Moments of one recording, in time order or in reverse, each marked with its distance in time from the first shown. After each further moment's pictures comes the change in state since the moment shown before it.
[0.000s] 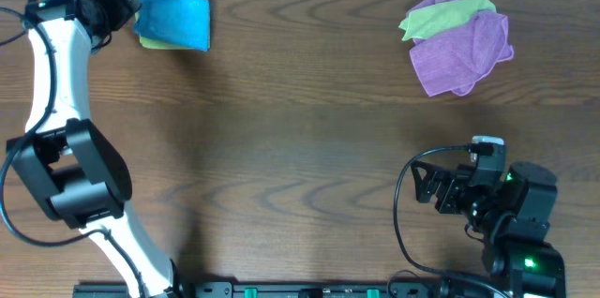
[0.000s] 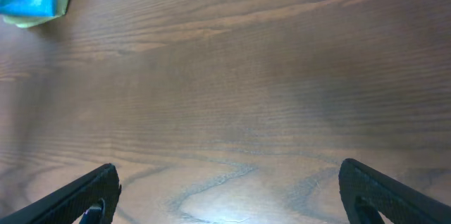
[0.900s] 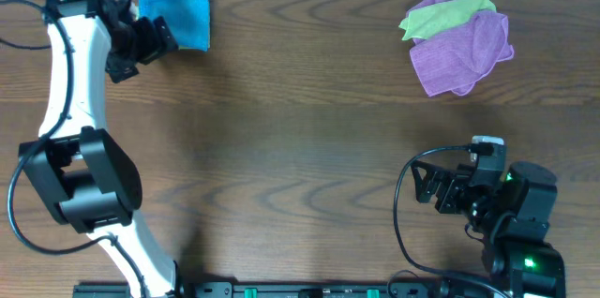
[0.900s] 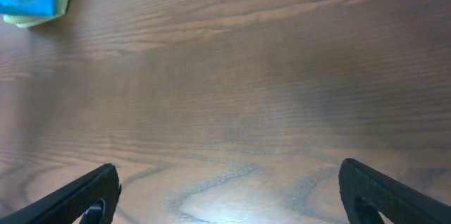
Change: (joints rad) left arm -0.100 -0.048 -0.014 -0.393 0.057 0.182; right arm 0.000 0.000 0.000 0.000 0.000 0.000
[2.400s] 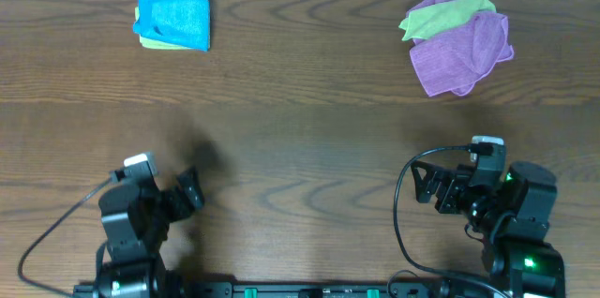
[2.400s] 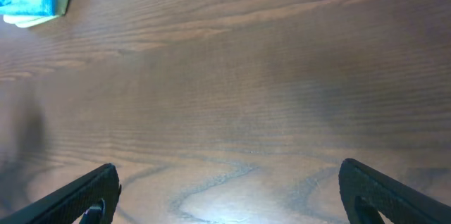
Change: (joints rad) left arm -0.019 -1.640 -1.588 0.567 -0.063 0.045; right arm 0.000 0.000 -0.001 0.001 0.000 0.000
